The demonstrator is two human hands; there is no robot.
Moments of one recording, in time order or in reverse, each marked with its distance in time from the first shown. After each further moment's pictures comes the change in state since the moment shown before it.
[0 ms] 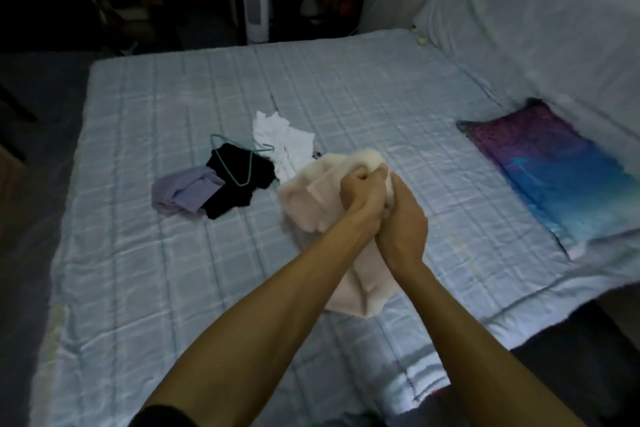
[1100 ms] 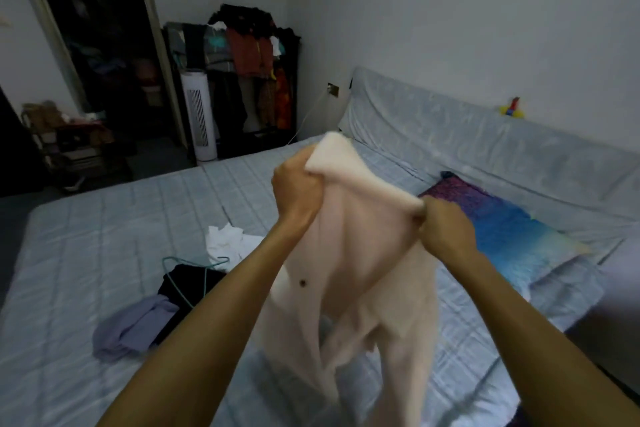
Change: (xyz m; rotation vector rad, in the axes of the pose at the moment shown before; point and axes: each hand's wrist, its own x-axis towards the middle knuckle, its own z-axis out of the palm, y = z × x) left_hand -0.042 0.160 0.049 0.512 0.078 1.191; right_hand 0.117 0.031 -0.180 -0.468 0.115 0.063
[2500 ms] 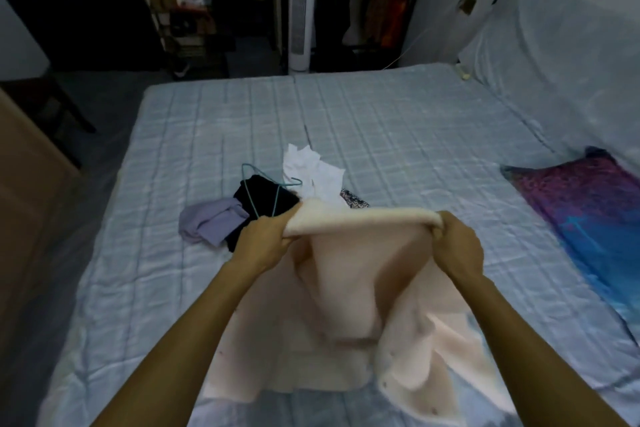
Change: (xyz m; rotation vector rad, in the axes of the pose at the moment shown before) left_hand -0.087 -0.245 -0.135 0.664 -0.510 -0.250; right_hand 0.009 -0.066 0.197 0.231 -0.299 -0.108
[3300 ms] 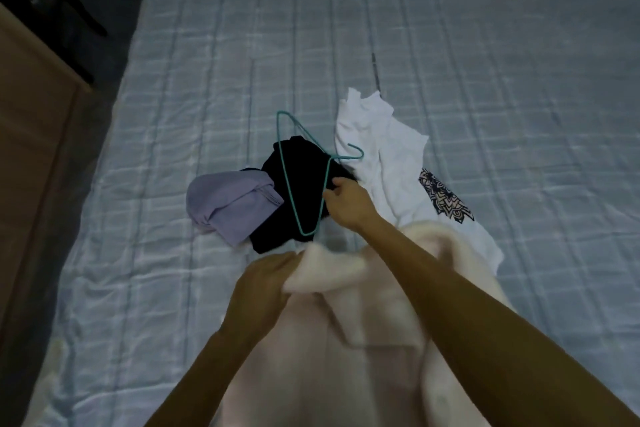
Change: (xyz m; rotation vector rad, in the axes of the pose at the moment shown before) left_hand 0.053 -0.215 0.126 -0.180 0.053 -0.070; right_hand 0.154 -0.222 0.340 0.308 -0.762 -0.075
